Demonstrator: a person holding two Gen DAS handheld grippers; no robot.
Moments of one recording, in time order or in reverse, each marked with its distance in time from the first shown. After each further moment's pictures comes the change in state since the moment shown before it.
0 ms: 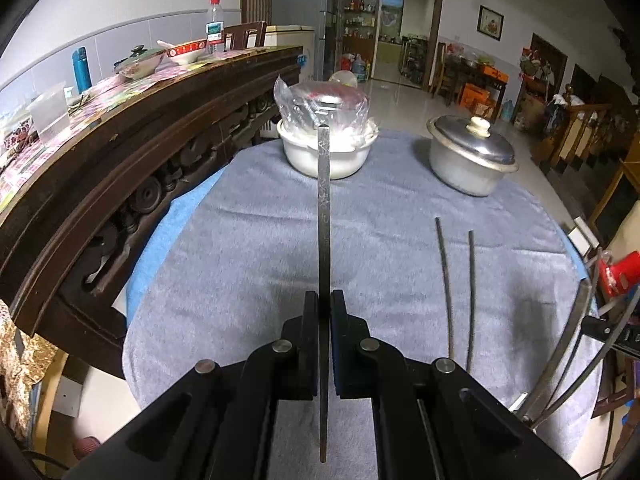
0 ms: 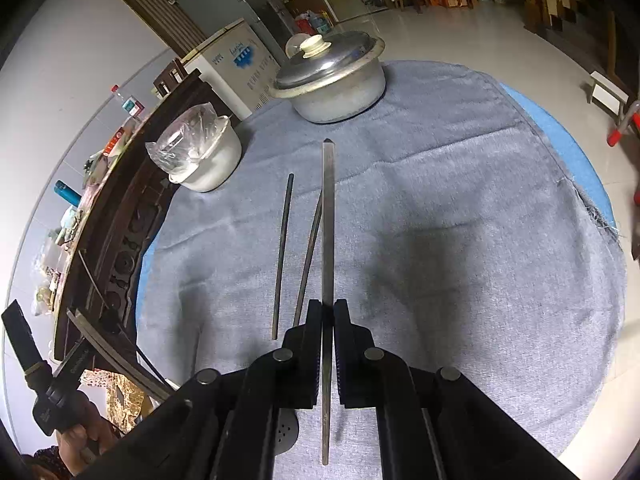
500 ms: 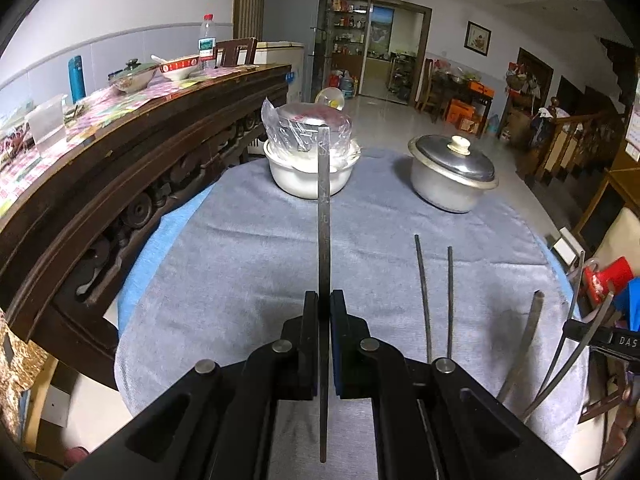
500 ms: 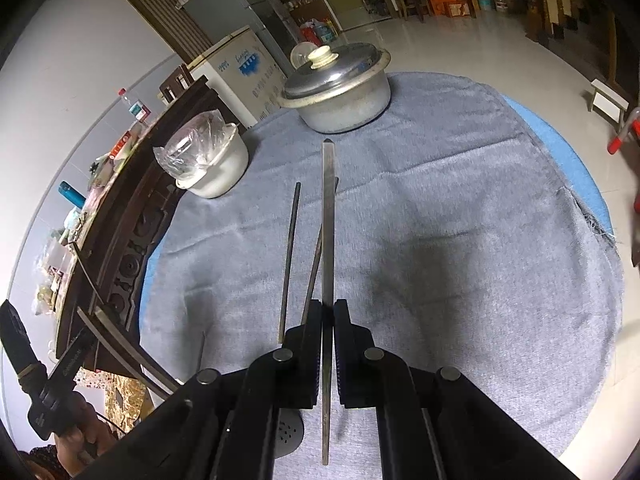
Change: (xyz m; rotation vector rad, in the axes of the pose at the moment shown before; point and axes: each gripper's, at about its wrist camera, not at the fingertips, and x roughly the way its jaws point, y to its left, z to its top) left arm -0.018 -0.003 0.003 -0.009 -0.053 -0.055; right arm -0.011 0.006 -0.001 -0.011 -0.040 0.004
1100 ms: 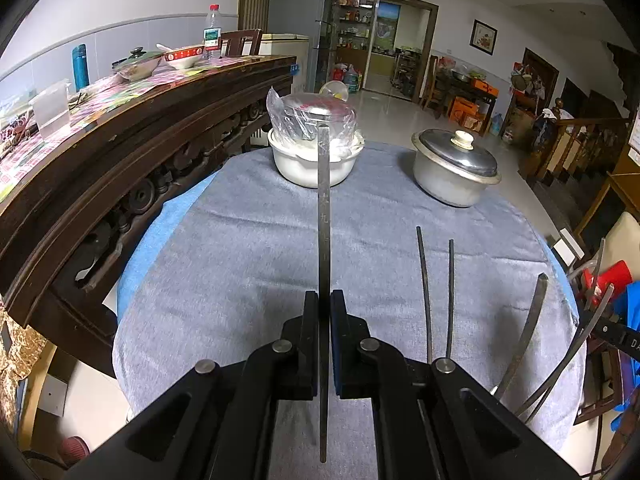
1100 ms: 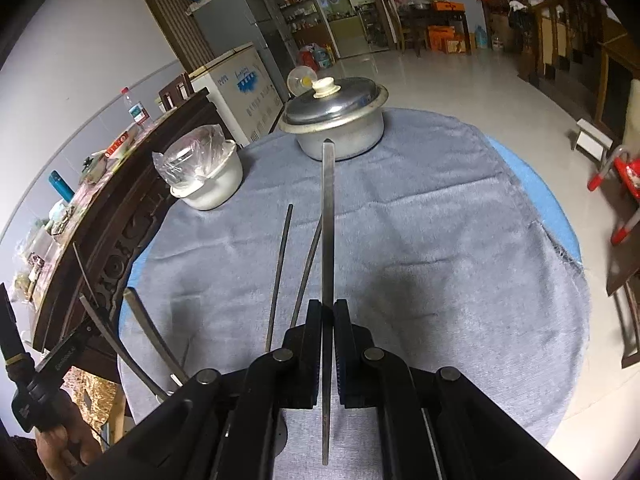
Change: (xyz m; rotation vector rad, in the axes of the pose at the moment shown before) left arm 0.000 0.001 -0.008 -0.014 0.022 0.008; right arm -0.025 0.021 -0.010 -0.089 -0.102 -0.099
